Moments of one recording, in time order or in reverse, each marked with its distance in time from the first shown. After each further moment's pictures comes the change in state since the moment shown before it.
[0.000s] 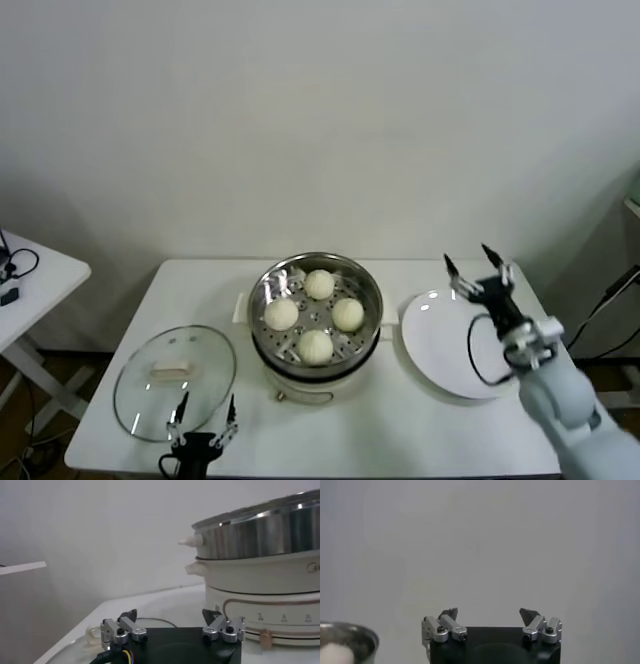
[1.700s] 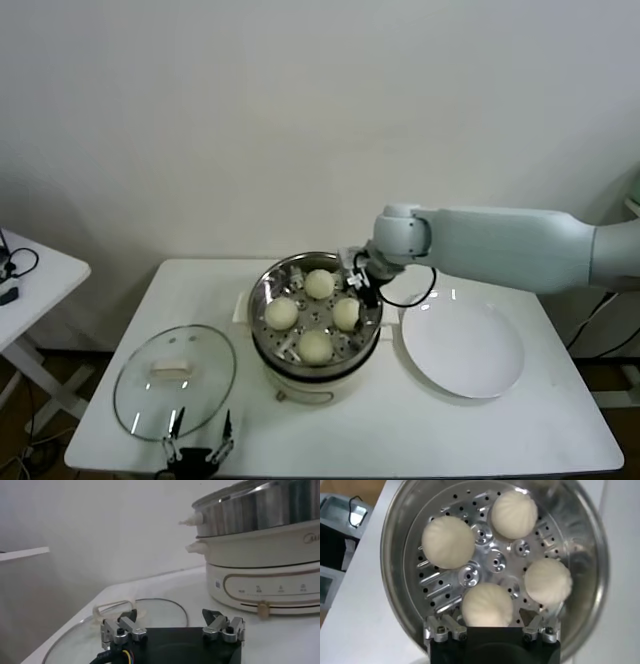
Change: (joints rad) left arm 0.033 -0.011 -0.022 0.016 0.026 0.017 0.003; right arm 1.902 0.132 -1.954 -0.294 0.038 -0.600 -0.829
